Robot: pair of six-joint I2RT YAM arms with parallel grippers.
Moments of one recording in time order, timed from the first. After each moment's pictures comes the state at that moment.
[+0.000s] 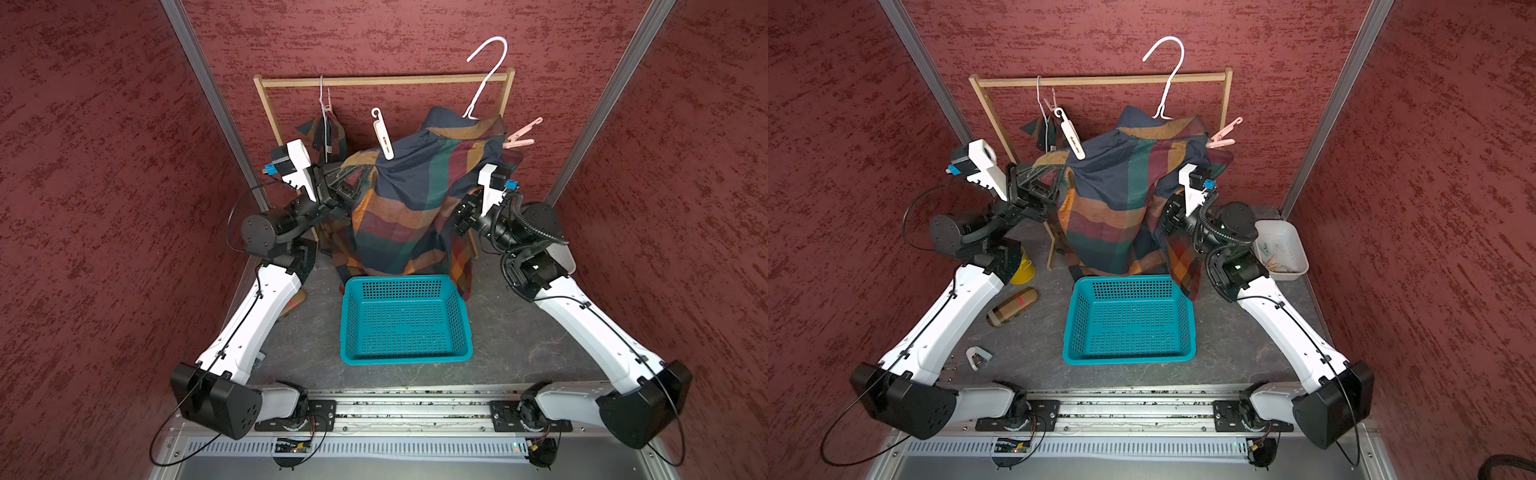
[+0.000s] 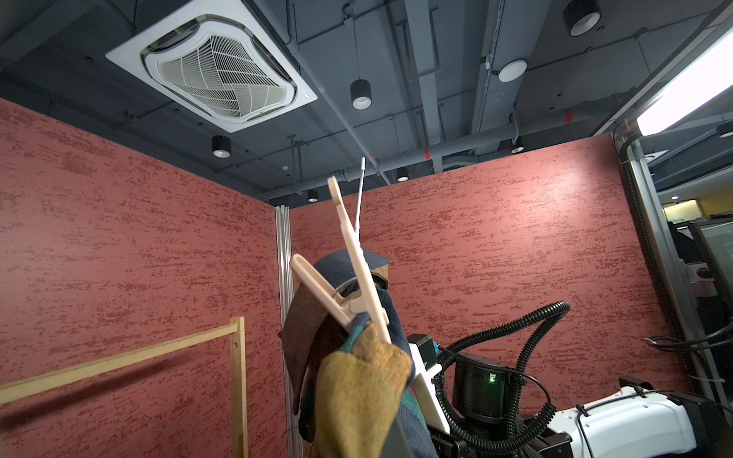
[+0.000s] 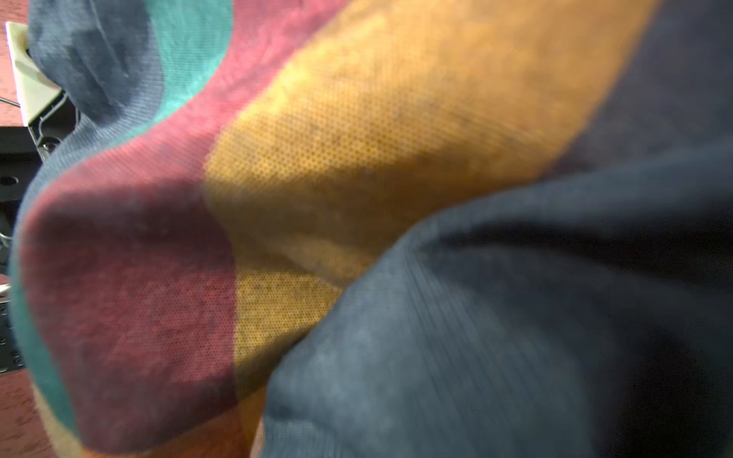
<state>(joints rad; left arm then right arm) -0.30 1.31 1.38 0.95 0.75 -0.67 0.49 1.29 1.28 0.36 -0.44 0.17</state>
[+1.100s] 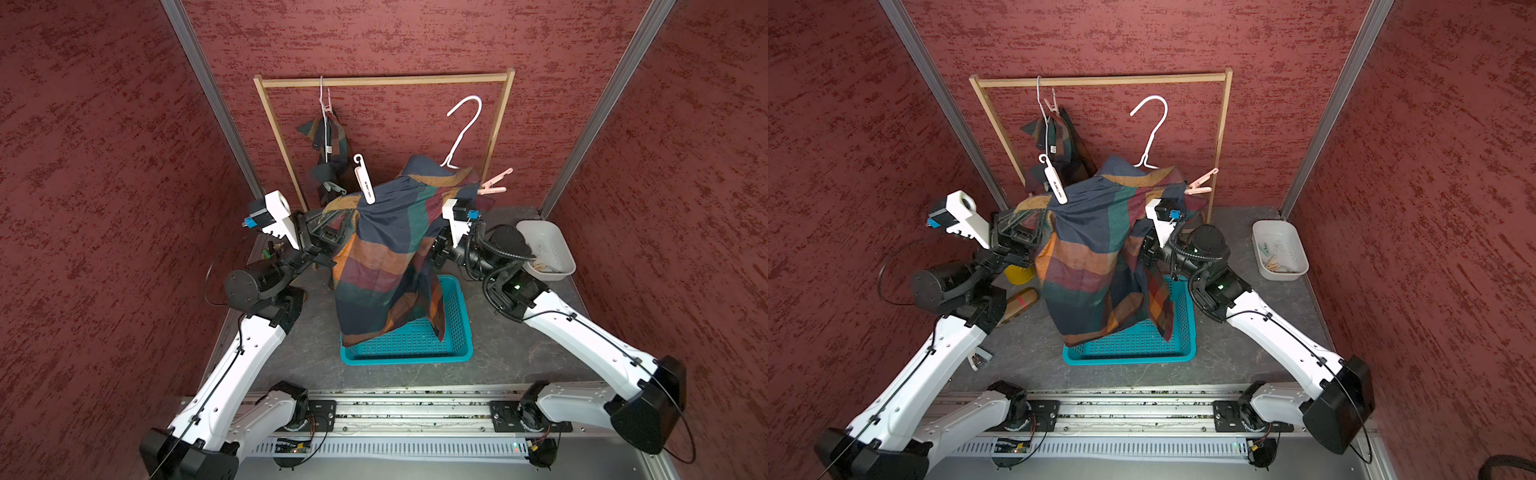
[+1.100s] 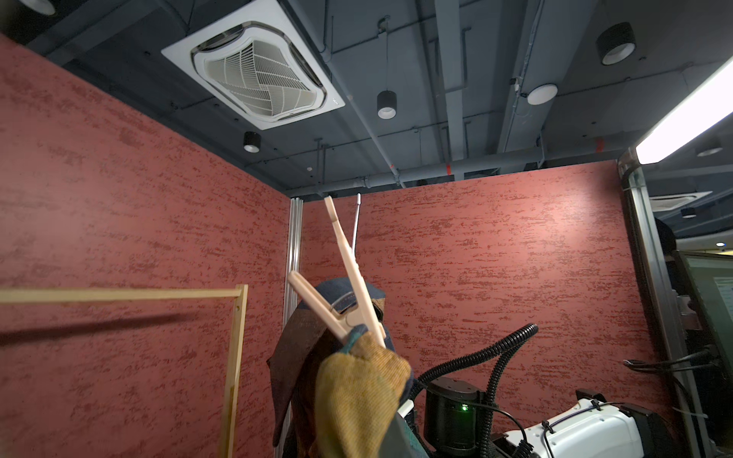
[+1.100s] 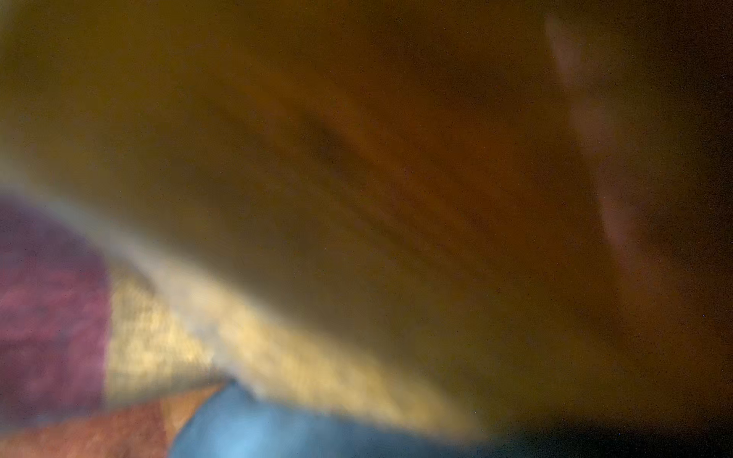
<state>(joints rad) -0.30 0.99 0.95 0.95 0.62 -0.70 0.66 1.25 1.07 0.31 -0.38 0.16</state>
